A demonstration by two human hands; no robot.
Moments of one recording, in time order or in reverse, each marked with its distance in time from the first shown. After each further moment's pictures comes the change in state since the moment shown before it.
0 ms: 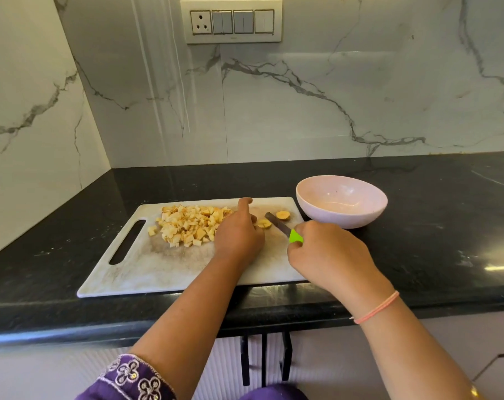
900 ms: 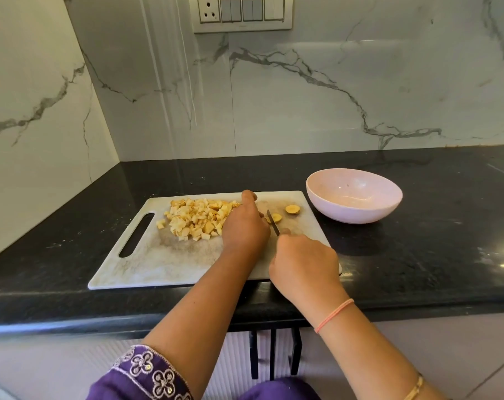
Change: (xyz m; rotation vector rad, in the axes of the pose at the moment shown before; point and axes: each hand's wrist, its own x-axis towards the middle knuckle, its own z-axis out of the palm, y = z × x) left_hand 0.004 -0.006 0.004 0.031 0.067 -0.057; right_hand 0.011 -0.026 0.052 -0.128 0.107 -0.089
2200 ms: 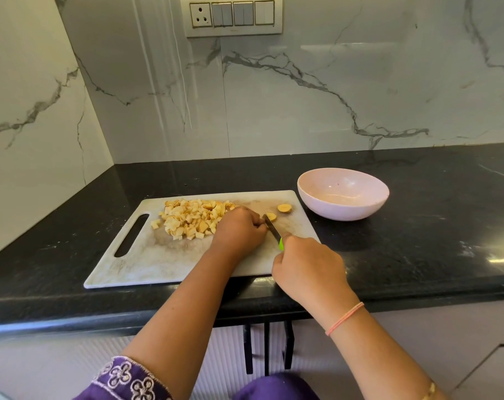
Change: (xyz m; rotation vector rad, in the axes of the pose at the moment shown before) left_hand -0.006 -0.001 -0.016 -0.018 -0.184 0.146; right_hand -0.015 0.016 -0.012 0.089 -0.034 0.039
